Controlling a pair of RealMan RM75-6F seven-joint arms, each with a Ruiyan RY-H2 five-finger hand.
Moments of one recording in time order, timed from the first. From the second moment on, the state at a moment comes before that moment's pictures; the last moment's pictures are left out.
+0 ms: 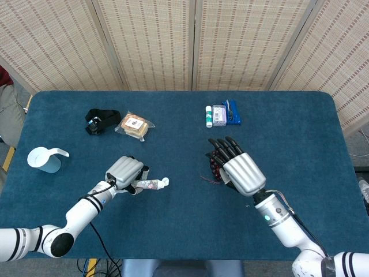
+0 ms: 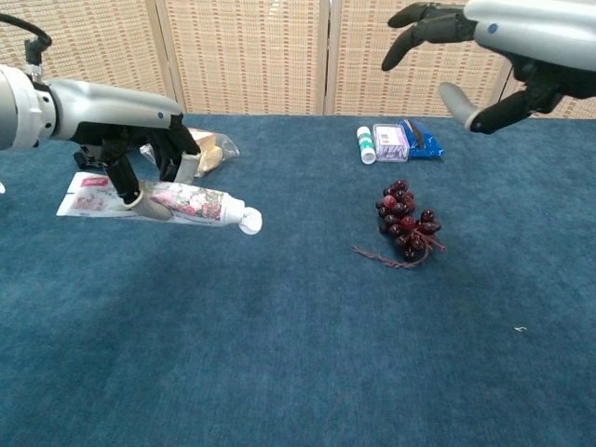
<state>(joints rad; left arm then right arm) -1.03 -1.18 -0.04 -1.89 0.77 0.86 0.40 0.64 -1.21 0.09 -1.95 -1.34 1.22 -0.44</state>
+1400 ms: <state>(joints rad) -0.51 -1.24 0.09 -1.75 1.21 1.50 0.32 0.25 -1.00 0.02 -1.88 -1.28 1.45 -0.32</state>
